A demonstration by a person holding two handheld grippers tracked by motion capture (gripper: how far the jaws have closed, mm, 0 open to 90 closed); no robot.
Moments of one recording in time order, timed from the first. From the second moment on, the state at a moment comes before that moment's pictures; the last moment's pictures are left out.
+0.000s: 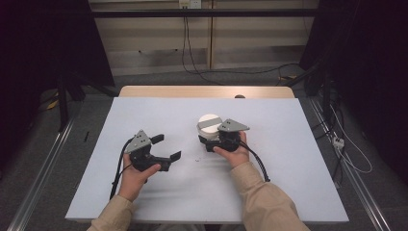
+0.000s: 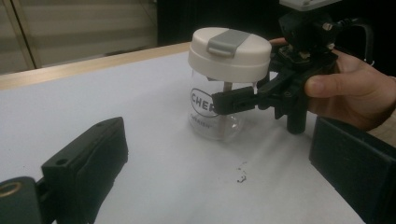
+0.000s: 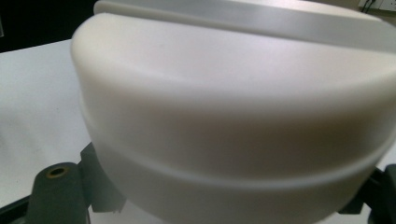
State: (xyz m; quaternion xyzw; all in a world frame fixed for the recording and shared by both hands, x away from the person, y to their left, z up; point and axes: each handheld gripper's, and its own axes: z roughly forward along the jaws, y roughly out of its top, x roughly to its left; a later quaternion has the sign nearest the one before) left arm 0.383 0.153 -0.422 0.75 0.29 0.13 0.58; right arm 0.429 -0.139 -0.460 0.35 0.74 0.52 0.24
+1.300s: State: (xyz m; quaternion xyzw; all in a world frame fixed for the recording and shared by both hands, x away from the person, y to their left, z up) left arm 0.414 0.117 -0.414 0.77 0.28 0.10 0.56; right arm 0.431 -0.141 -0.461 0.34 0.75 0.52 0.23
